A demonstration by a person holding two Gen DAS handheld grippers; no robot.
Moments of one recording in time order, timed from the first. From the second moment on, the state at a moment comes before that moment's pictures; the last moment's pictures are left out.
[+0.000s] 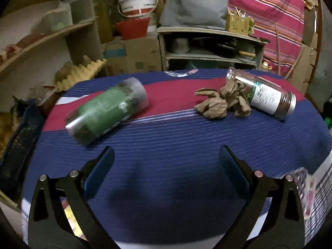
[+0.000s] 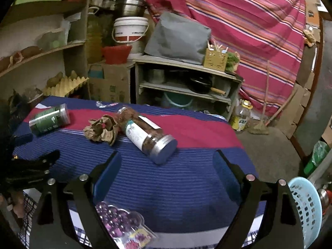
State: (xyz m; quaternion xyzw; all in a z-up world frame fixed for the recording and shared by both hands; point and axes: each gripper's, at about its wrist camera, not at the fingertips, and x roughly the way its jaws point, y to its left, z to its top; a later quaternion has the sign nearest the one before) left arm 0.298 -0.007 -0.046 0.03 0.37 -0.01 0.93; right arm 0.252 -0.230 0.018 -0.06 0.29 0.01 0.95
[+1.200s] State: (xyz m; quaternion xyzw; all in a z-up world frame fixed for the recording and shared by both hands) left arm 0.285 0.067 -0.010 0.02 0.36 0.02 0.93; right arm 0.315 -0.146 -0.013 -0.07 0.35 0.09 0.93
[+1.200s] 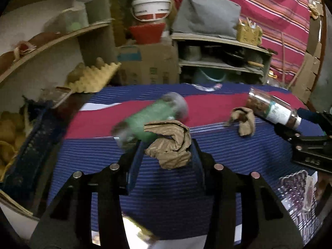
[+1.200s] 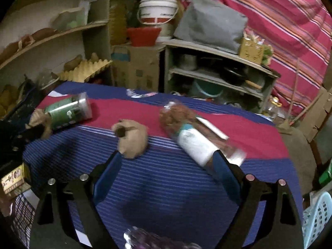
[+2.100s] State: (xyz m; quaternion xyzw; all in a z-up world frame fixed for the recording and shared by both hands) left arm 0.279 0.099 0.004 -0.01 0.35 0.06 0.94; right arm 0.328 -0.138 -0.025 -0.03 0.40 0.12 0.91
